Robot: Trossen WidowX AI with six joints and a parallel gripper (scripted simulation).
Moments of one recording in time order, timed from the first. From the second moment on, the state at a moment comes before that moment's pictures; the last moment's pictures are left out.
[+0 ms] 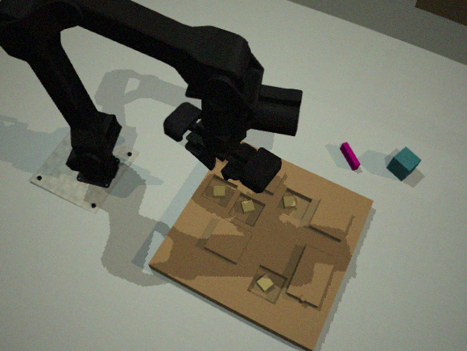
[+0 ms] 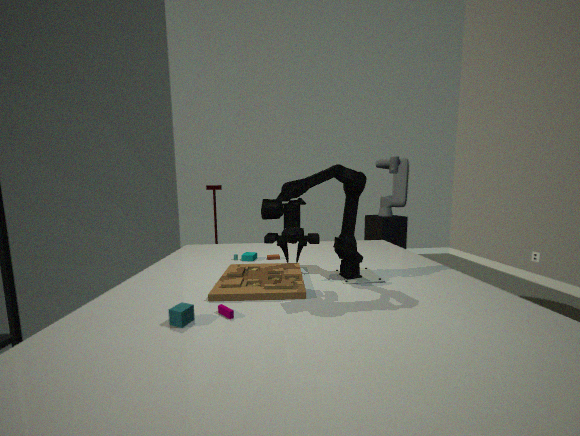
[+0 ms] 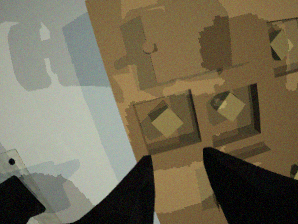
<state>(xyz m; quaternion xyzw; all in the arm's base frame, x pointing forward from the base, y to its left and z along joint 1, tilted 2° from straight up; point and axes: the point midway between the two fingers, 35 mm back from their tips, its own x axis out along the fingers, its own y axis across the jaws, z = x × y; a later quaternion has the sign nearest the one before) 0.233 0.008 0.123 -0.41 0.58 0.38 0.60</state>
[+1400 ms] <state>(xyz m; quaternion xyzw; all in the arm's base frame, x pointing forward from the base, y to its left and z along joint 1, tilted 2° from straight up) 0.233 0.008 0.123 -0.10 0.68 0.08 0.72</state>
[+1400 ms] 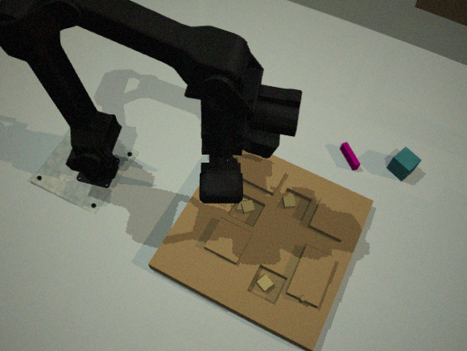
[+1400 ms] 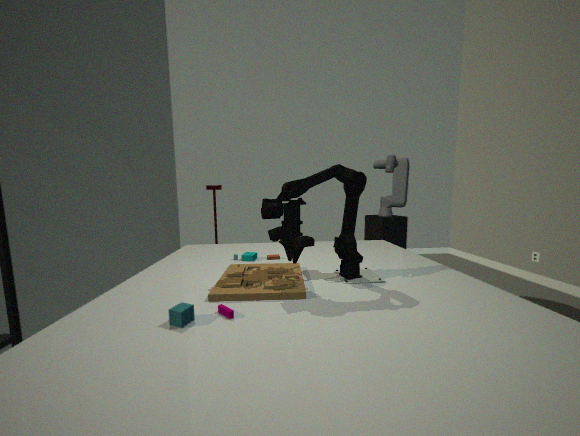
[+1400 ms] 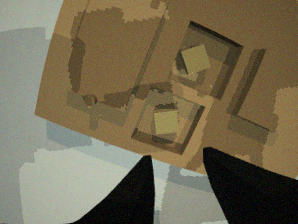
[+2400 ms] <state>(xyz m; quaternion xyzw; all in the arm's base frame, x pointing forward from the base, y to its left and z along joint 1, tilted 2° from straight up) 0.234 0.008 0.090 -0.09 0.68 0.08 0.72</state>
